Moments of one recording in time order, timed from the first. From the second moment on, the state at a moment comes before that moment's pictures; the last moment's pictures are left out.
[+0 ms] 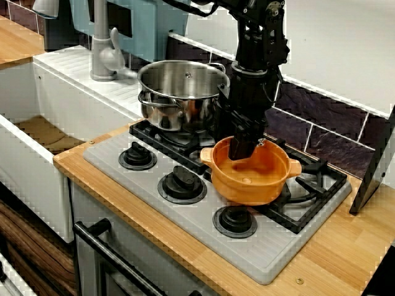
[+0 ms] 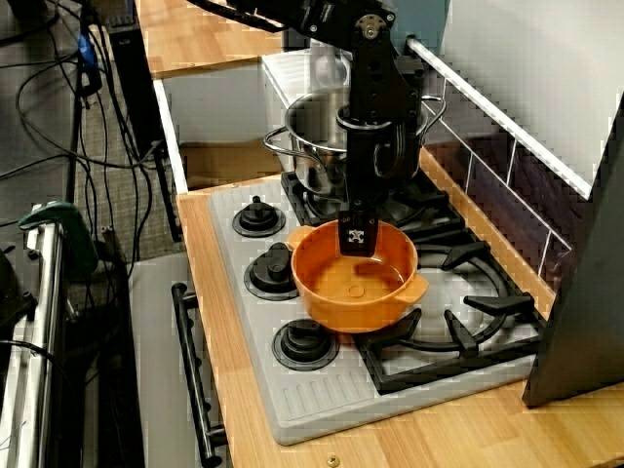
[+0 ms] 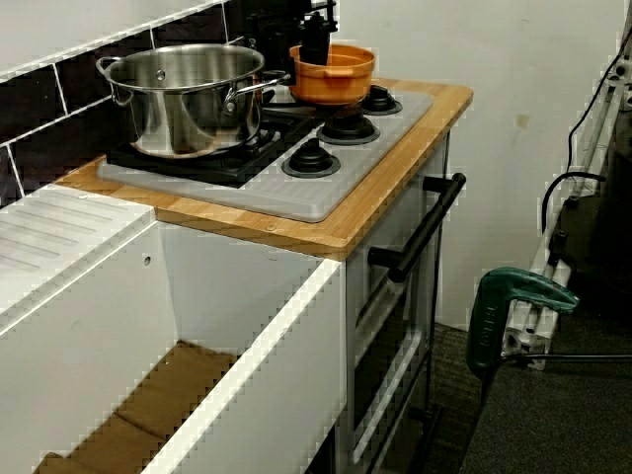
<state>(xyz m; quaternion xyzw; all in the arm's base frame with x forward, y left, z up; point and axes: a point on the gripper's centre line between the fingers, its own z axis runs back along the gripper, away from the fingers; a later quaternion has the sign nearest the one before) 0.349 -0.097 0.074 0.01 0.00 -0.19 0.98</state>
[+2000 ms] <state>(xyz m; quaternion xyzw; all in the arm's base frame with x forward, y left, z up) 0.346 -0.124 0.125 -0.01 -0.03 -0.41 0.91</state>
